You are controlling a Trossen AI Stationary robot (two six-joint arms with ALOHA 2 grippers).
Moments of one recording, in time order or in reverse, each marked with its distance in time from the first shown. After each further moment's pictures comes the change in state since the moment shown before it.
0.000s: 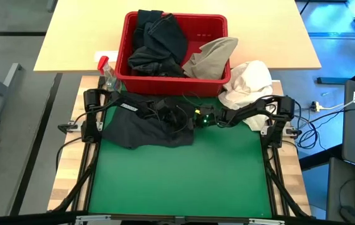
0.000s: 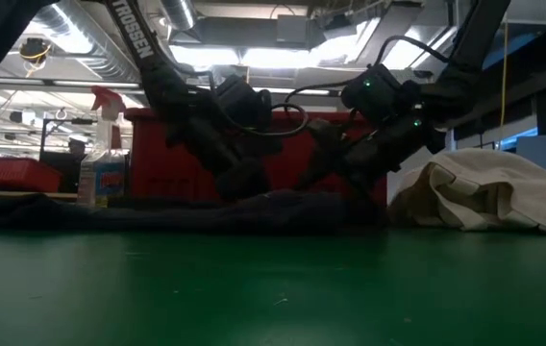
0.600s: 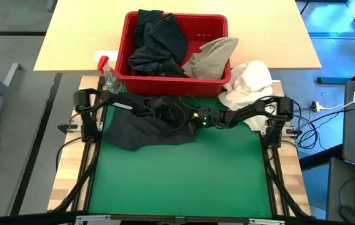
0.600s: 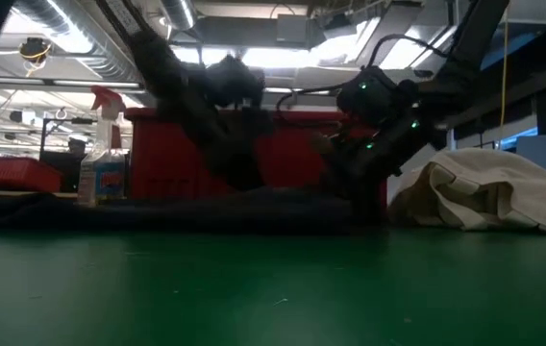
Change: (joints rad) left arm -0.001 -0.170 0.000 -0.223 -0.036 -0.030; right arm 0.018 -0.110 -0.001 -0.163 0.184 -0.236
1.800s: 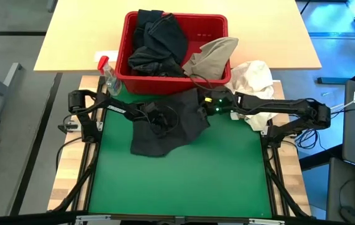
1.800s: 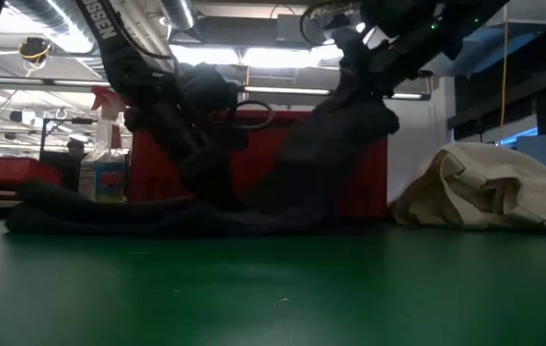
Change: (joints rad) left arm -0.013 -0.034 -0.187 0.149 -0.050 -0.140; right arm -0.063 -0.435 0.195 -0.510 -0.109 -0.084
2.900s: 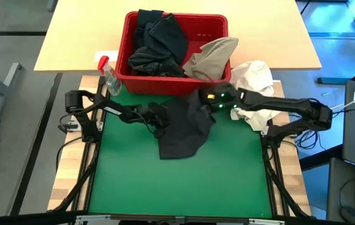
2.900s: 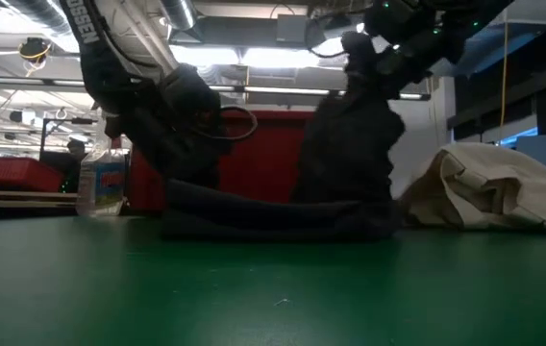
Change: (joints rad) left arm -0.003 -0.020 -0.132 0.114 -0.032 -0.147; right arm -0.050 -0.016 0.001 -0.047 -0.142 -0.017
